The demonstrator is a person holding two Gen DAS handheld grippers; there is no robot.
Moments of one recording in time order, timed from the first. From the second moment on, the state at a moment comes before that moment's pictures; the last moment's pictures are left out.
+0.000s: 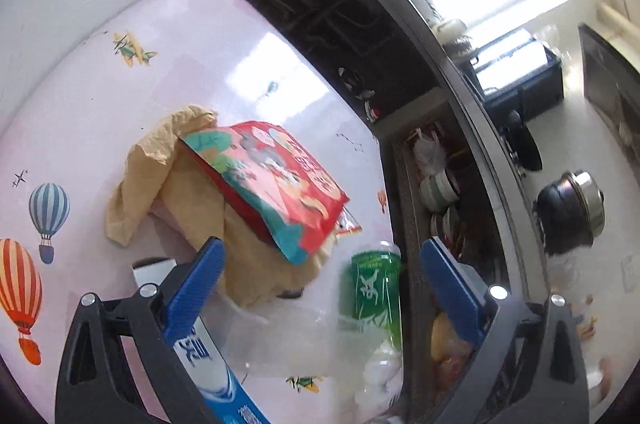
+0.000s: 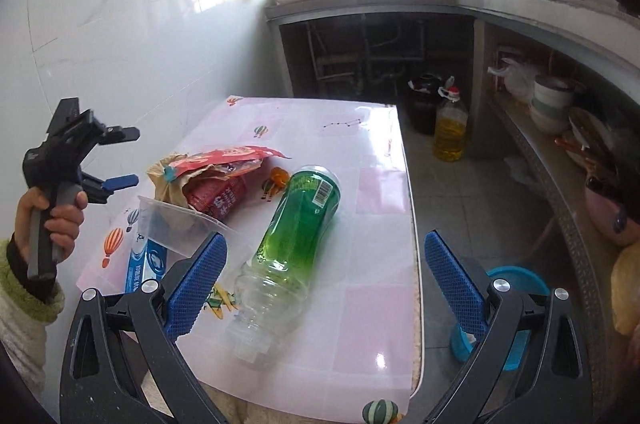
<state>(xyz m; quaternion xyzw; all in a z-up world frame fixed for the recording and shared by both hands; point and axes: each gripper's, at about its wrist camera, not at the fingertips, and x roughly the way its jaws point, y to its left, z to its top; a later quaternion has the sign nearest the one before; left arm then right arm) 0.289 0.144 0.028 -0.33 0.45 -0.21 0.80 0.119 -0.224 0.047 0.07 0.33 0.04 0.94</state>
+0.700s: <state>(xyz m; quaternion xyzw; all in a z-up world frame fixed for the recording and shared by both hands) 0.364 0.177 -0.045 -0.47 0.50 -0.12 0.71 0.129 -0.223 0.036 0.07 0.35 0.05 0.93</state>
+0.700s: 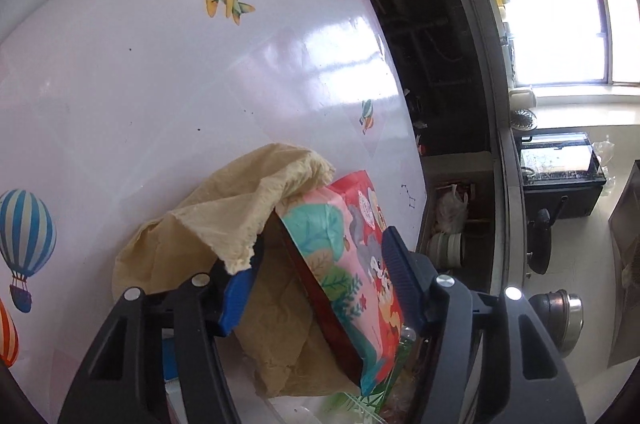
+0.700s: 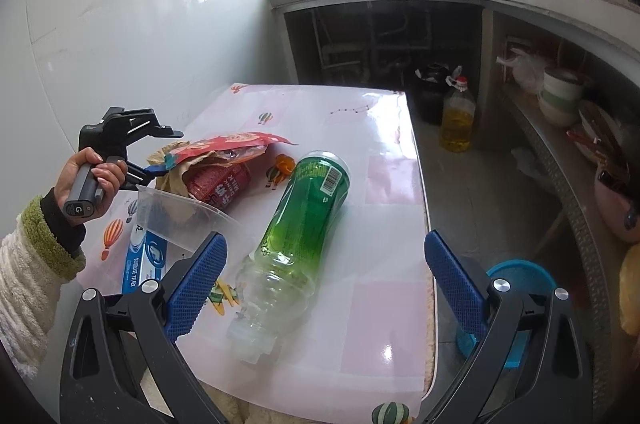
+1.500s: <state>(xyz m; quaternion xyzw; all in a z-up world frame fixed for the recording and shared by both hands) 0.357 0.169 -0.028 -0.45 0.48 -0.15 0.74 0.129 -0.226 0.031 0.08 0.36 0.05 0.93</state>
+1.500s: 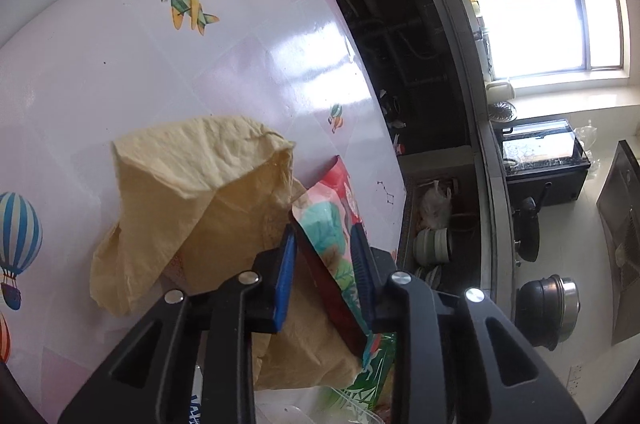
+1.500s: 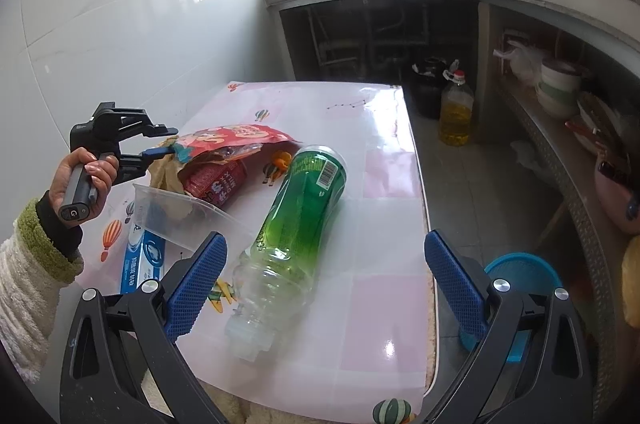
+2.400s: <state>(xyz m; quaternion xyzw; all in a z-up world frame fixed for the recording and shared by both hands) 0.285 0.157 0.076 -0.45 0.32 -0.31 0.78 0.115 -0.239 0.036 0.10 0.35 0.04 0.93</state>
